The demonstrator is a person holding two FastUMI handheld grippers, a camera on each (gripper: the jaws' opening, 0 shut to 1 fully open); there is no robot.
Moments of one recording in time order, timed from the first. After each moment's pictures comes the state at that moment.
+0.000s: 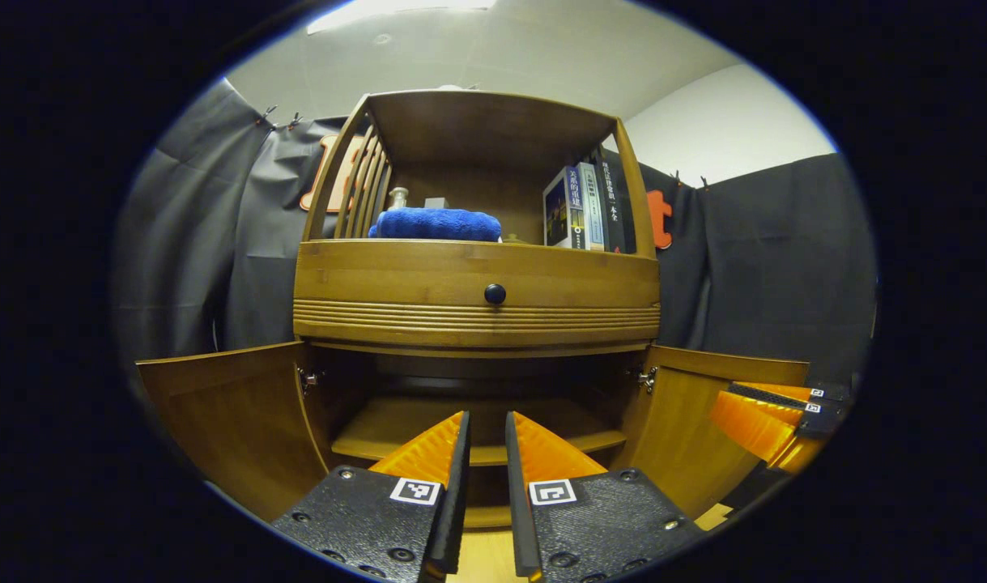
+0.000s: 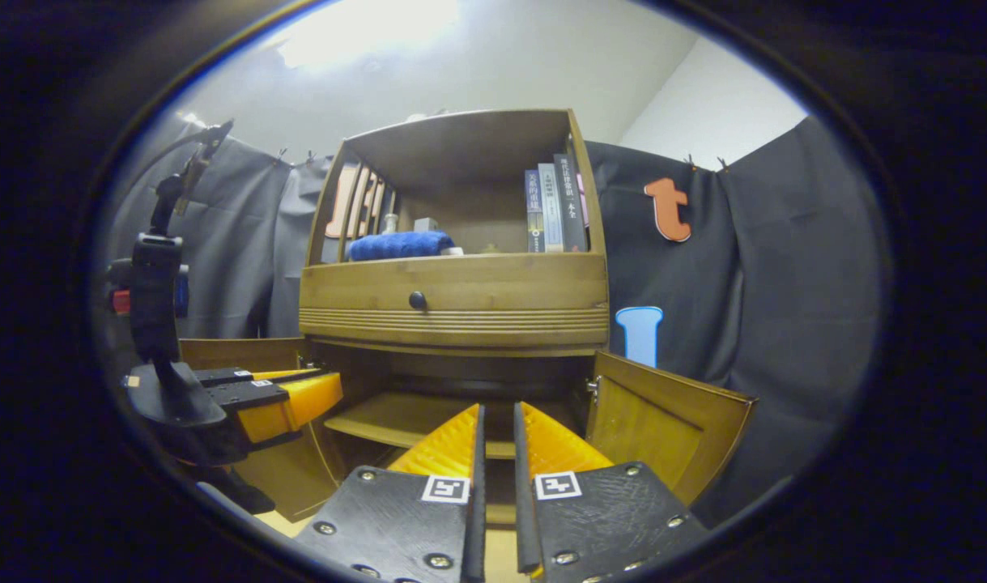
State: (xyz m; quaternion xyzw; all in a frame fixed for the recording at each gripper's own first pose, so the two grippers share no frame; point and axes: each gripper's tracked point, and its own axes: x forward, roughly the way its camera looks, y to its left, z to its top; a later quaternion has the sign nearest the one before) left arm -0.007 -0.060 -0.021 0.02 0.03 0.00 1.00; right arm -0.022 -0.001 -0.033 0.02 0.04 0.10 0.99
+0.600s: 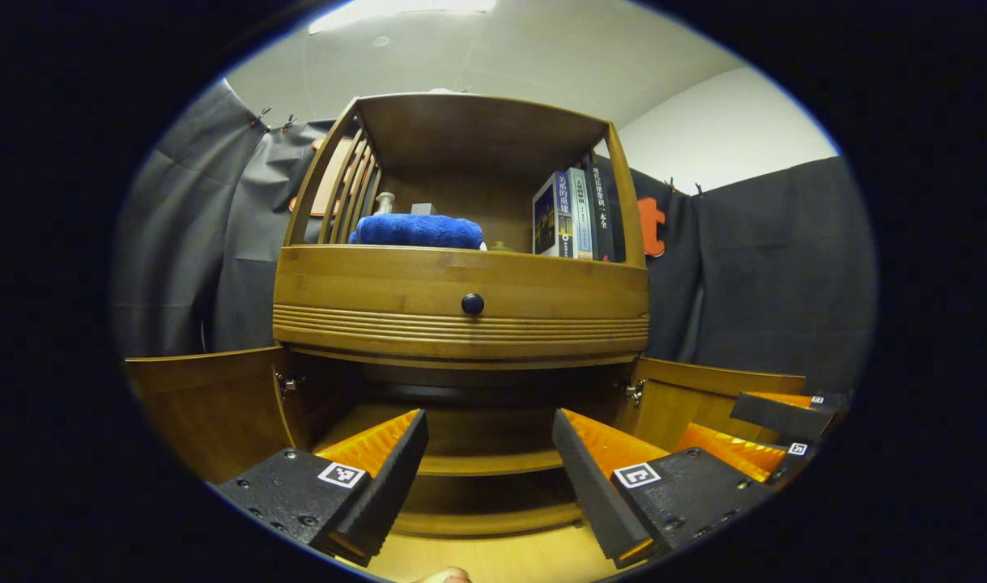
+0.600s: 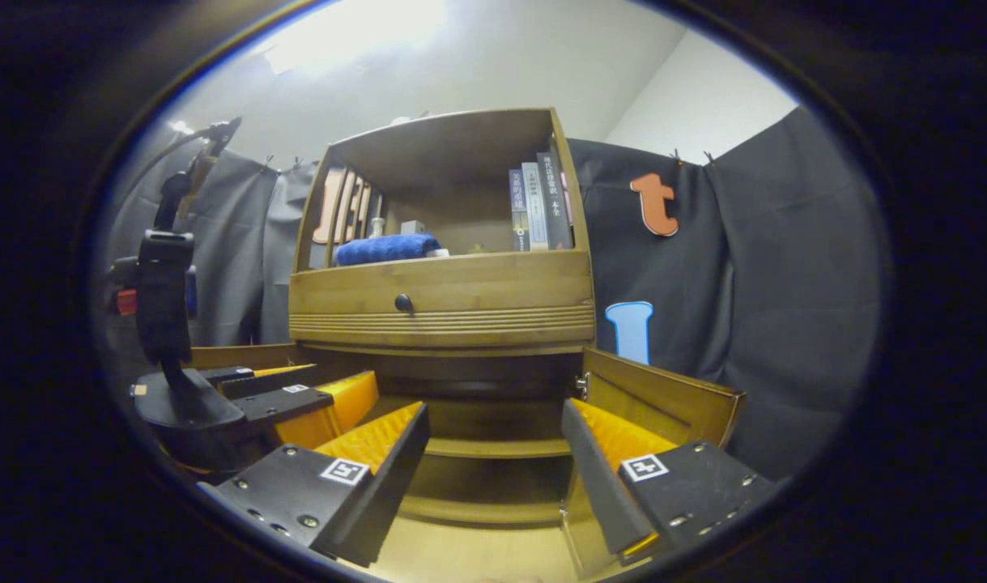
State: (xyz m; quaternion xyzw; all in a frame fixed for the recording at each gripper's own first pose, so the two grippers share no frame) left arm 0.006 -0.086 -0.010 0.01 0.00 -0.01 1.00; right arm -0.021 -0.015 -0.032 0.04 0.04 0.09 0.99
